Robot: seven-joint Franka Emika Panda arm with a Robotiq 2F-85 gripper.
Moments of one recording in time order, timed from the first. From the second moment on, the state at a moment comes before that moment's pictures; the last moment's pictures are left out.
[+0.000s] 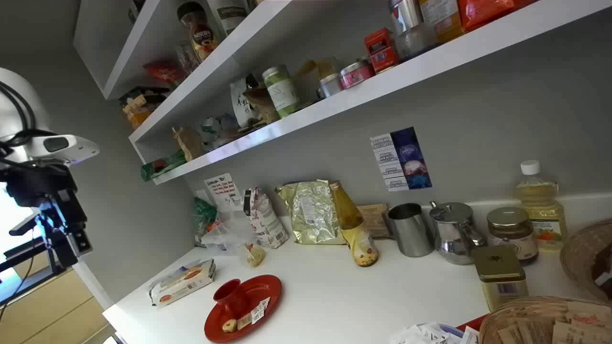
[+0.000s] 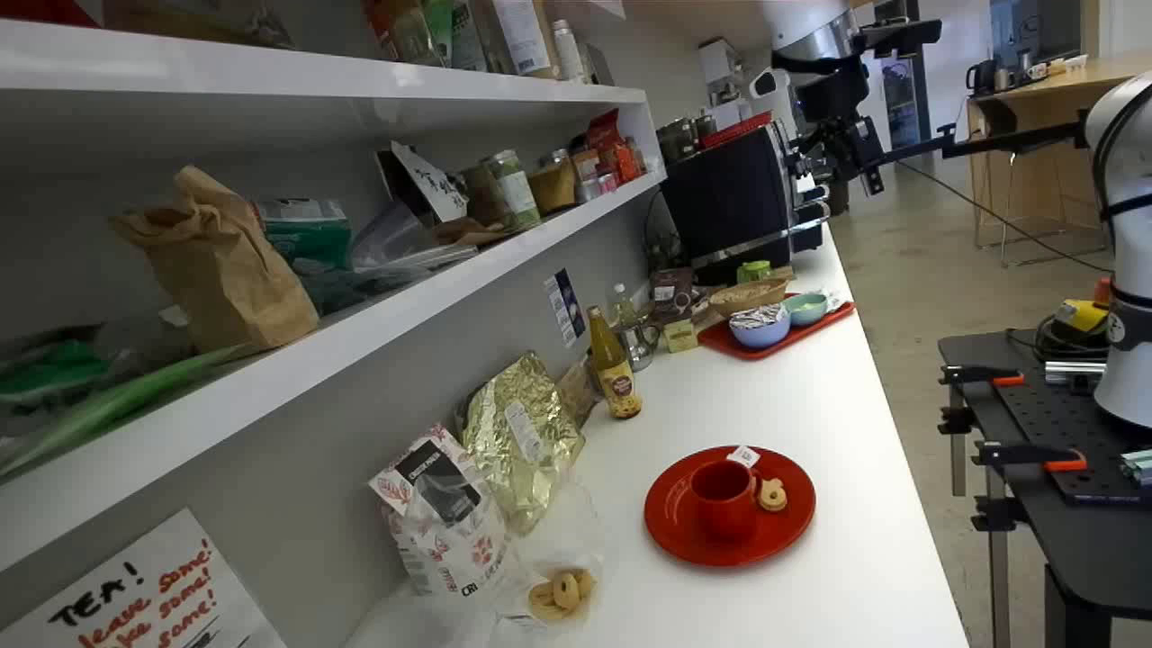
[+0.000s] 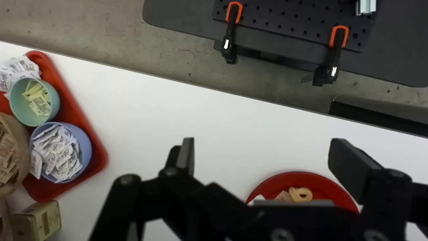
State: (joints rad) arm 0.01 -0.71 0.06 -2.51 -0.19 1.65 -0.14
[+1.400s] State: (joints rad) arm 0.05 -0.56 0.04 -2.43 -0.07 1.88 -0.11
